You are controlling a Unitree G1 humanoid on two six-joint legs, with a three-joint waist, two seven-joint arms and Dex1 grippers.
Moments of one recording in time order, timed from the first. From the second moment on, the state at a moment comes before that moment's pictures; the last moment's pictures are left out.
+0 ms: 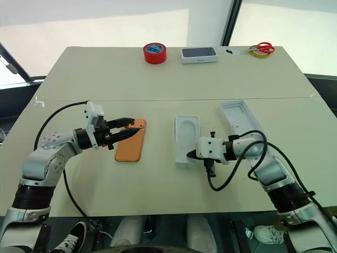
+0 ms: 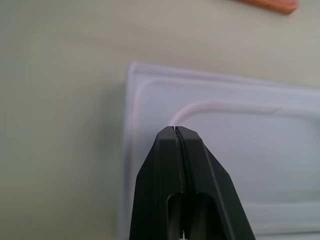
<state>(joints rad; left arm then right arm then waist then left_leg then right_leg) -0.33 0.56 0.06 -0.12 -0.49 0.47 -0.94 -0.40 -0.69 0.25 0.00 0.02 0.00 1.09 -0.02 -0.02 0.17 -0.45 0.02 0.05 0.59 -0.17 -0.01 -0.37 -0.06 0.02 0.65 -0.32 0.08</state>
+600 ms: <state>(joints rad) -0.36 0.55 0.06 -0.12 -0.51 0.49 -0.91 -0.49 -0.66 0.30 0.22 -0.18 -0.22 0.93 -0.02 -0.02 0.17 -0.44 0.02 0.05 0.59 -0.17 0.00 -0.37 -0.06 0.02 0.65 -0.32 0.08</state>
